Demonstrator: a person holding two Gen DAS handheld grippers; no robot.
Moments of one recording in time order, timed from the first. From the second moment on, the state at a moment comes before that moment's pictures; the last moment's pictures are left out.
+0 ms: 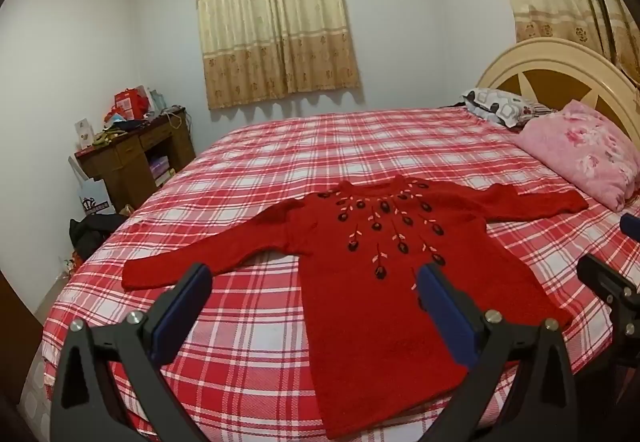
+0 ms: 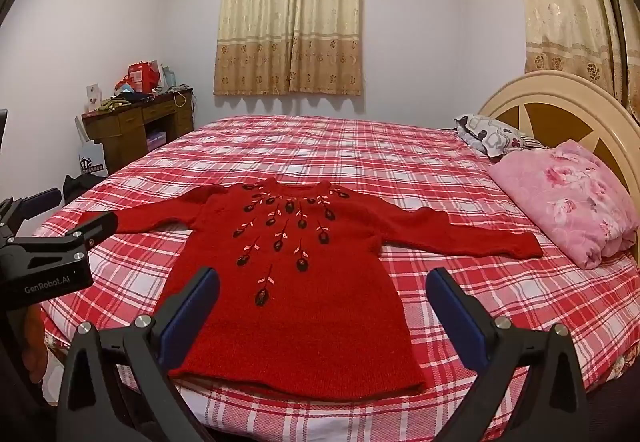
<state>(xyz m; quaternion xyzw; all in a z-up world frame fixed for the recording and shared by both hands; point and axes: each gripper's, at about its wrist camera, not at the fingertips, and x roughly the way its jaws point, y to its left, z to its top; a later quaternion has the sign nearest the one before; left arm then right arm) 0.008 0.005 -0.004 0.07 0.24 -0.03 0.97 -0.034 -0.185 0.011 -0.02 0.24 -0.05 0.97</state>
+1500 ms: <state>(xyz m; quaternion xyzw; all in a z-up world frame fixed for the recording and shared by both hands) 0.015 0.012 -0.012 0.05 0.26 -0.03 0.96 -0.031 -0.182 0.006 -0.02 0.24 -0.04 0.97</state>
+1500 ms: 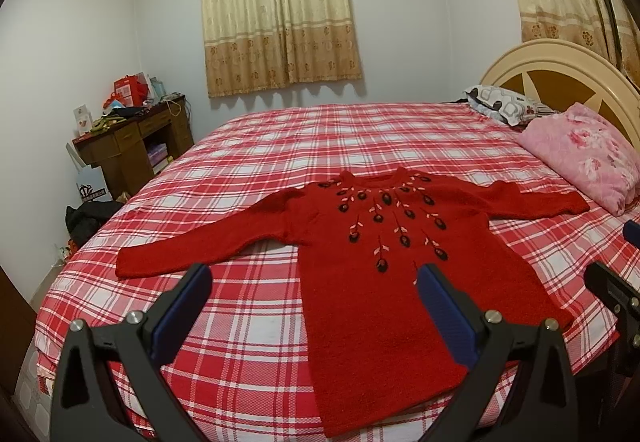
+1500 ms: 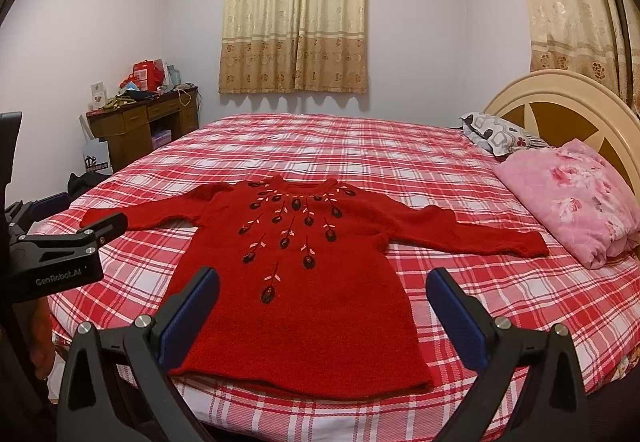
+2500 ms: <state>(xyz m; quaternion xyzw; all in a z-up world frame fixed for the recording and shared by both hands) 0.031 0.013 -0.022 0.05 0.28 -0.04 0.96 -0.023 -0.183 -0.005 -0.01 0.25 -0.02 0.97</state>
